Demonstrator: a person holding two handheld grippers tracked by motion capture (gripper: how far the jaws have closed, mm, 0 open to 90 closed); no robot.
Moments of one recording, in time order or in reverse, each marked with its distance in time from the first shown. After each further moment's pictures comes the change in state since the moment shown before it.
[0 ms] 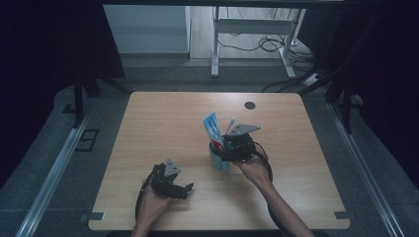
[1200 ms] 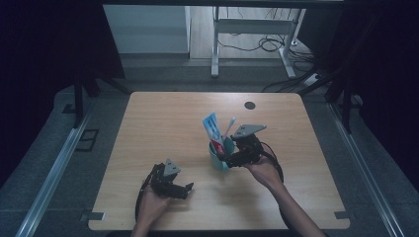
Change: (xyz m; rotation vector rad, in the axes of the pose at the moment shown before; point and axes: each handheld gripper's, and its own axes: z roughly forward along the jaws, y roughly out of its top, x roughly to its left) left arm 0.001 0.000 -0.002 -0.011 0.000 -0.006; right arm 0.006 0.008 -0.032 0.047 0.037 -0.047
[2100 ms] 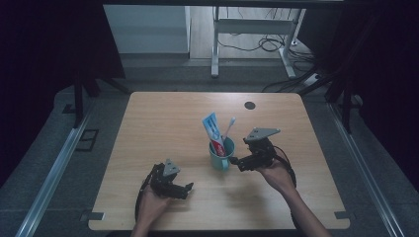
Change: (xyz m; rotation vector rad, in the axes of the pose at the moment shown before) left arm 0.000 0.000 -0.001 -0.001 0.000 0.001; right arm -0.011 -0.022 -0.027 0.022 -0.046 0.032
